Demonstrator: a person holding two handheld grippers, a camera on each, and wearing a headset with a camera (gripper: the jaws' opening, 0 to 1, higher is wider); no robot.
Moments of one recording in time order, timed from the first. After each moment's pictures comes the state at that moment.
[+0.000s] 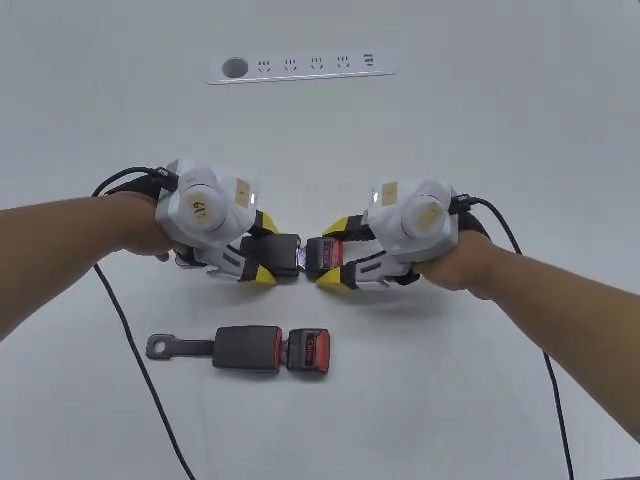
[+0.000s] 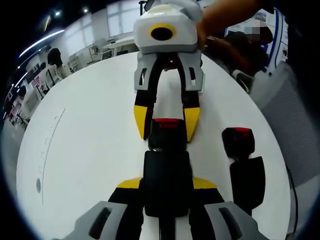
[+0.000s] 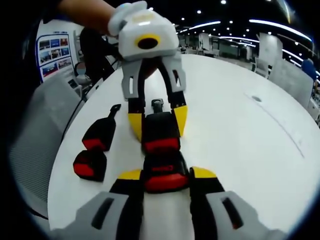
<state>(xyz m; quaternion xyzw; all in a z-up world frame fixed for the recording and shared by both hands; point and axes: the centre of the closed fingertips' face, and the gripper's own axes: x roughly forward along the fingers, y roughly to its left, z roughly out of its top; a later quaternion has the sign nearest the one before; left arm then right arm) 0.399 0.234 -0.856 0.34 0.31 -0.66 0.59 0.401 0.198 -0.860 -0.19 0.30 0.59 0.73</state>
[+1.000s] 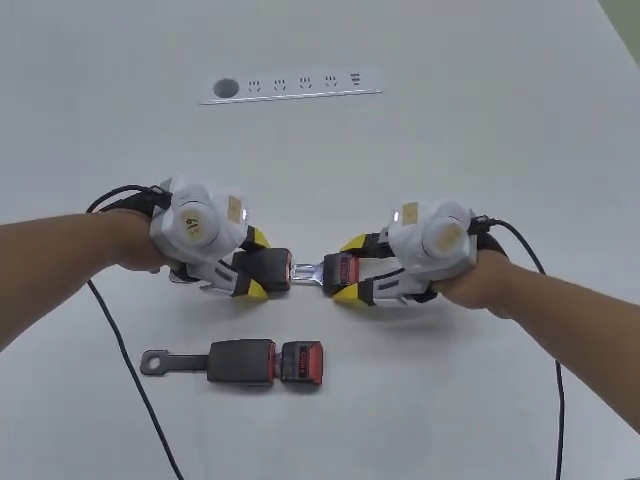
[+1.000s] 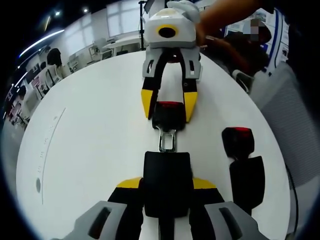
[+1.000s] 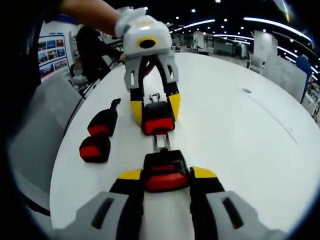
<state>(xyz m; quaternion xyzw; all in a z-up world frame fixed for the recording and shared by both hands) 0.400 0.236 -0.858 0.34 0.31 -0.66 0.59 0.393 0.155 -0.862 -0.19 0.31 0.57 0.74</state>
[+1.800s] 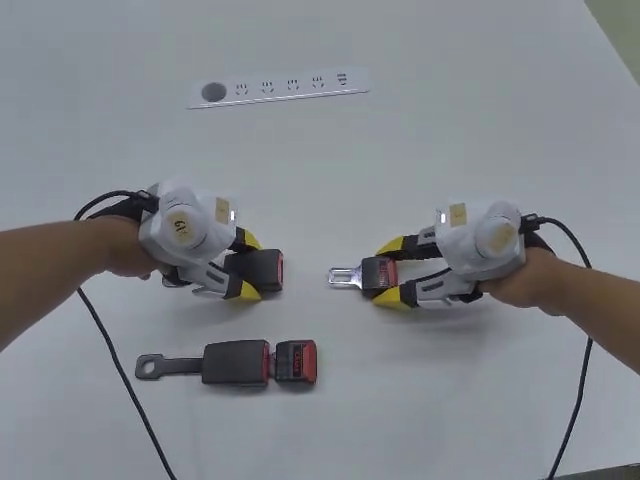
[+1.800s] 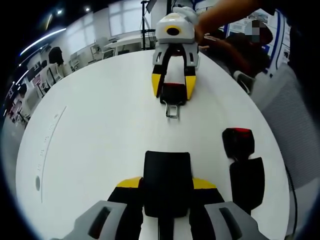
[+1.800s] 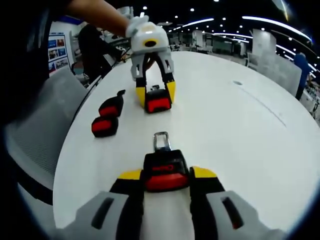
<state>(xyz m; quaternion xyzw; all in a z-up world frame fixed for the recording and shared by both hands) 0.397 0.235 -0.856 0.34 0.32 -0.66 0.60 0.370 0.099 -0.857 -0.19 0.31 0.57 0.74</state>
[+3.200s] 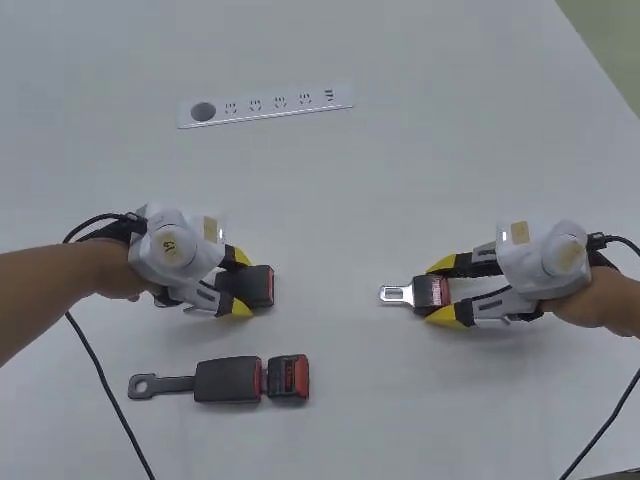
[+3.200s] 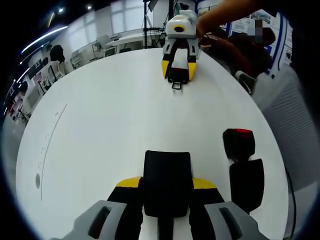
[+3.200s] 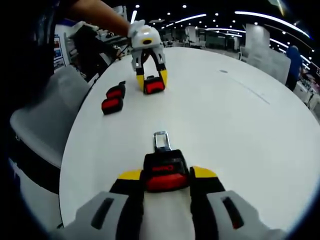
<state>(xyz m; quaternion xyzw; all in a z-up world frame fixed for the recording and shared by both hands) 0.398 0.239 -0.859 0.34 0.33 -0.65 0.60 0.350 0.030 -0.855 -0.19 0.33 0.54 0.75</state>
